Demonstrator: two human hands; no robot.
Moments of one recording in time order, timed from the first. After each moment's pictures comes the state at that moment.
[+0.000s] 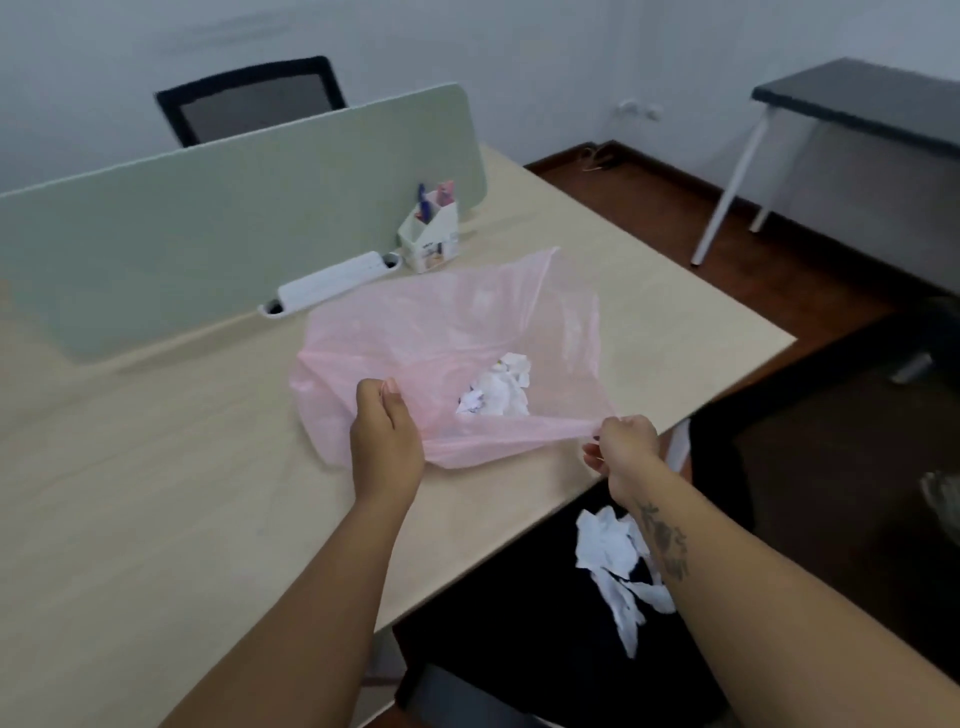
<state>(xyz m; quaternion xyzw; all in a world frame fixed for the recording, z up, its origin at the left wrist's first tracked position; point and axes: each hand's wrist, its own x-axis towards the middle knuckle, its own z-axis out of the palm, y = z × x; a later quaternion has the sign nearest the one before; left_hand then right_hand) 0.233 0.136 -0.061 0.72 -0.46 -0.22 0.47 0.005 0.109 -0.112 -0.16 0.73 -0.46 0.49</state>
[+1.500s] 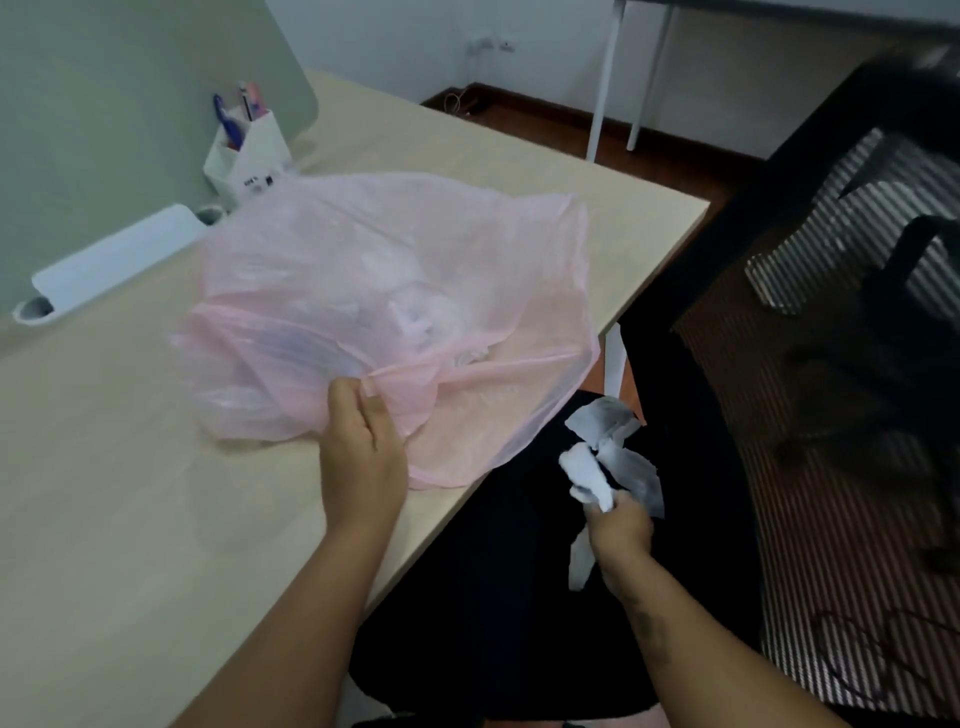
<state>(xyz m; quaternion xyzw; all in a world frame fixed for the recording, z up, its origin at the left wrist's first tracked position) 0.166 0.128 -0.189 0.62 -0.61 -0.21 0.45 -0.042 0.211 -0.330 -0.17 0.85 -0.35 0.36</state>
